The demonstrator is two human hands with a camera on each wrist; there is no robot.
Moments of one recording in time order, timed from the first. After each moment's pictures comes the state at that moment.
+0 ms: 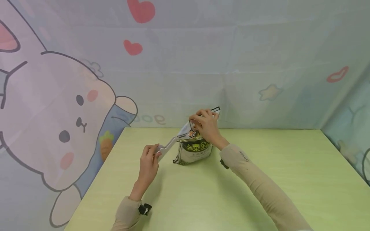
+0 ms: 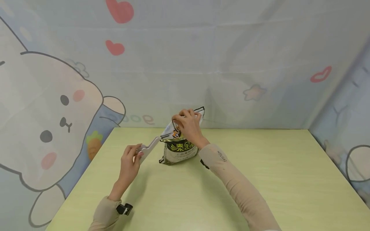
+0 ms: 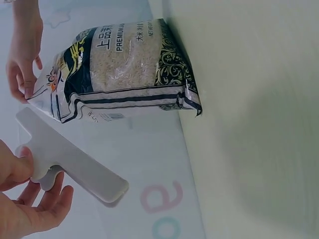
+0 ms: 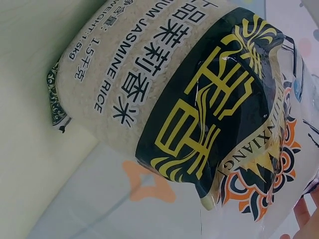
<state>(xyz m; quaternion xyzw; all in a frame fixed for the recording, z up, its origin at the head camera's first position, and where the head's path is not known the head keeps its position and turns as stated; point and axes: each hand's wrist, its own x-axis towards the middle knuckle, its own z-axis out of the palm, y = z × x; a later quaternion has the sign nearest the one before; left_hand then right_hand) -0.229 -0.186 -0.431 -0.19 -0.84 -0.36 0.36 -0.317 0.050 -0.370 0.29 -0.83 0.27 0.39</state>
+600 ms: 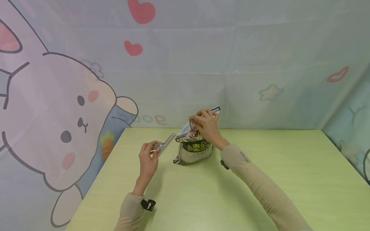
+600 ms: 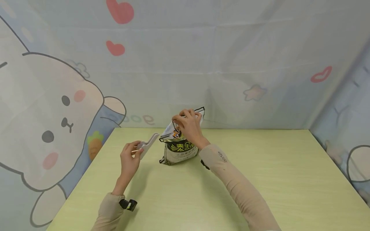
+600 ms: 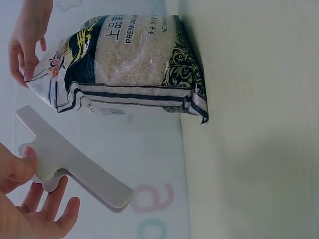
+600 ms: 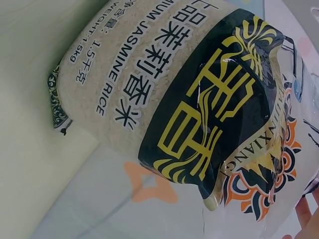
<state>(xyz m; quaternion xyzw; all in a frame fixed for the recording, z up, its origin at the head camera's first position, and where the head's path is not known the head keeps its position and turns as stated) -0.244 -0.185 -0.429 -0.12 -0.82 -0.45 0.34 -0.315 0.050 -0.370 0.29 -0.83 0.27 0.40</state>
